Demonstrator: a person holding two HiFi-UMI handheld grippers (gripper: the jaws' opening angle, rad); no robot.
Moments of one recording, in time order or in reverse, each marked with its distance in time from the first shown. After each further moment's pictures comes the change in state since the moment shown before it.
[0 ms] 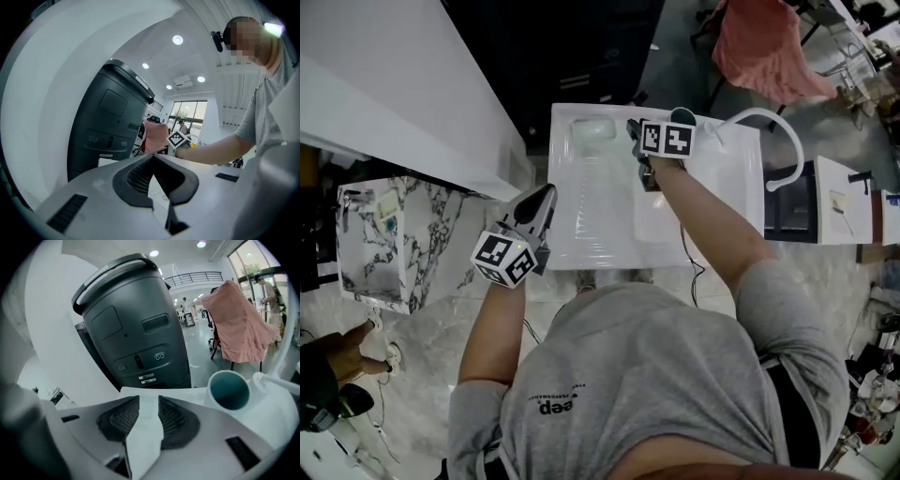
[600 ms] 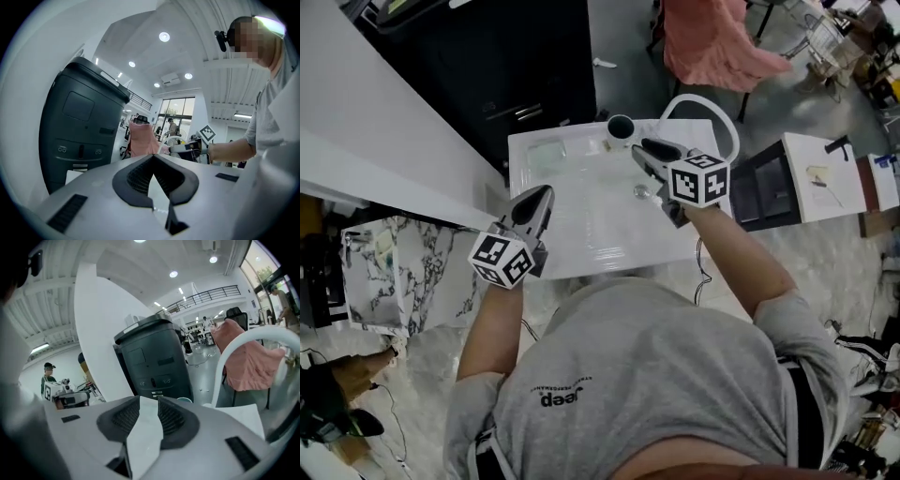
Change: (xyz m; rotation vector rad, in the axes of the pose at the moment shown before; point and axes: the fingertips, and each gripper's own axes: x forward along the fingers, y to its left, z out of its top) left arm 0.074 -0.121 0.029 0.094 0.015 -0.109; right arm -0.221 -0.044 0.016 -0.182 -0.200 0.246
